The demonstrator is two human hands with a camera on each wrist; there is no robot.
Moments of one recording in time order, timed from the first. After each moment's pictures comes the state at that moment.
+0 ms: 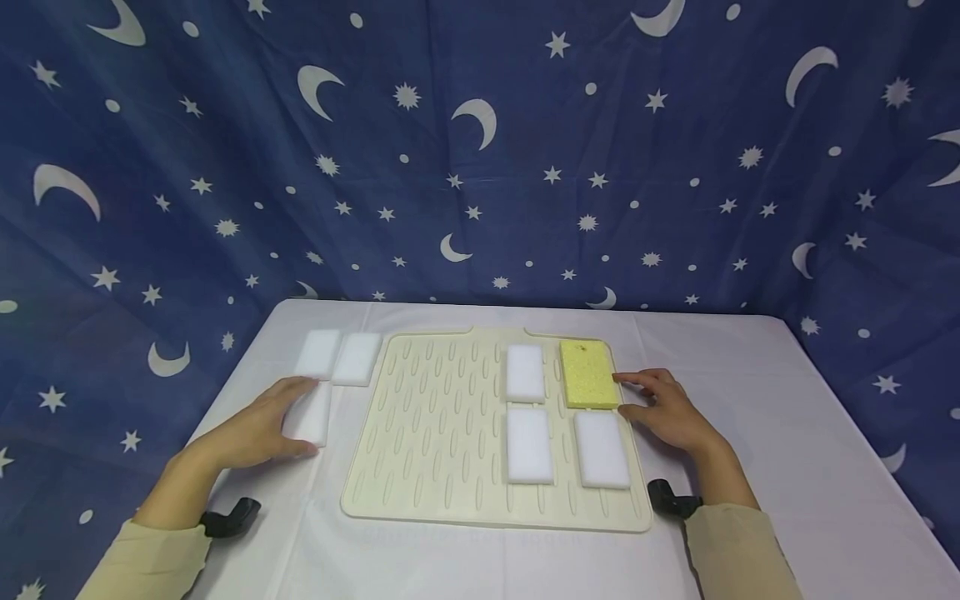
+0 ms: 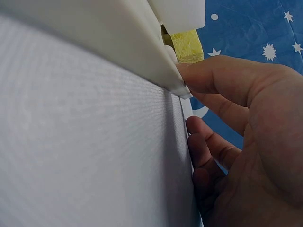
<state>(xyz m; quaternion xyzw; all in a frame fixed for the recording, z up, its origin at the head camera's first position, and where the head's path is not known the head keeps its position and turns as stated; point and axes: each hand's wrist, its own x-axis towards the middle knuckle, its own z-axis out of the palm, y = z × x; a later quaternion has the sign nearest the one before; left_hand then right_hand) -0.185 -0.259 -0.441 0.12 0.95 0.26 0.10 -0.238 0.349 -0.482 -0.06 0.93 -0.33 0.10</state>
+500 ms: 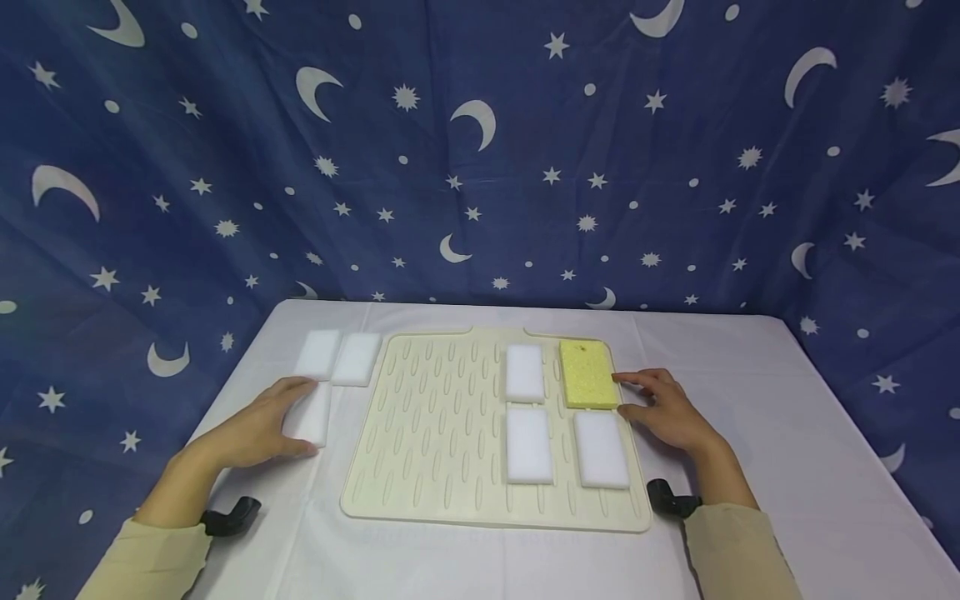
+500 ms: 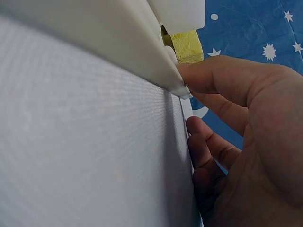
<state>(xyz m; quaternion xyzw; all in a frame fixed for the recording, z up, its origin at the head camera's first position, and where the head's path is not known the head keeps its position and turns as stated) -0.183 -0.257 -0.436 0.12 0.95 0.26 0.10 -0.238 0.349 -0.481 -0.06 0.93 -0.34 0.10</state>
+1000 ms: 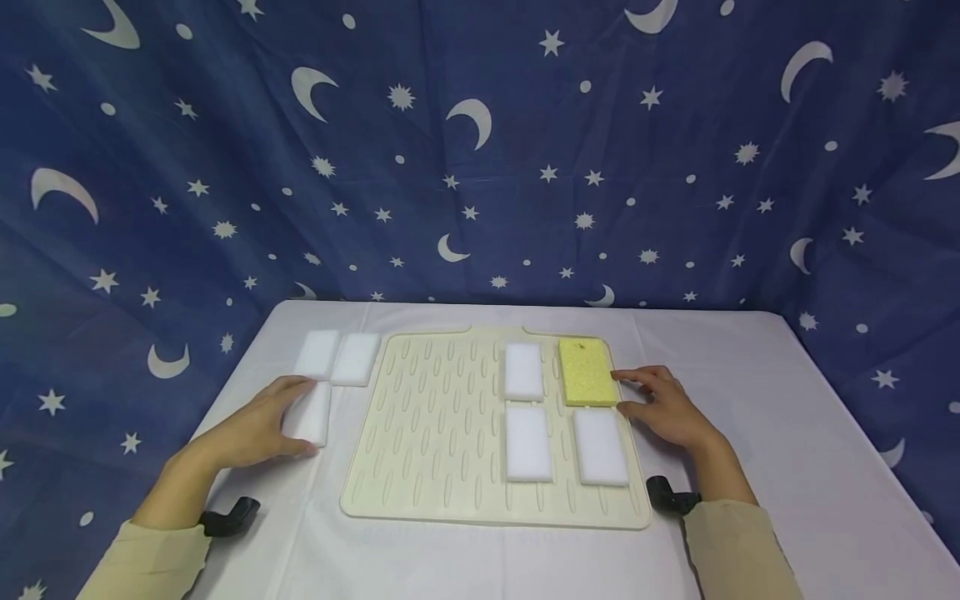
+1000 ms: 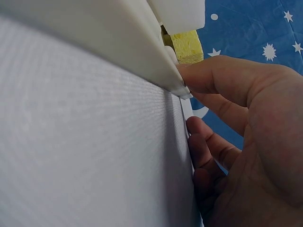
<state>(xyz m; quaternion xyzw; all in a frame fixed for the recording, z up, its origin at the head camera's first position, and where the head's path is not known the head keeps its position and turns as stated) -0.186 -0.256 -0.437 0.12 0.96 0.25 0.09 -0.239 0.350 -0.484 -0.06 0.94 -0.33 0.11</state>
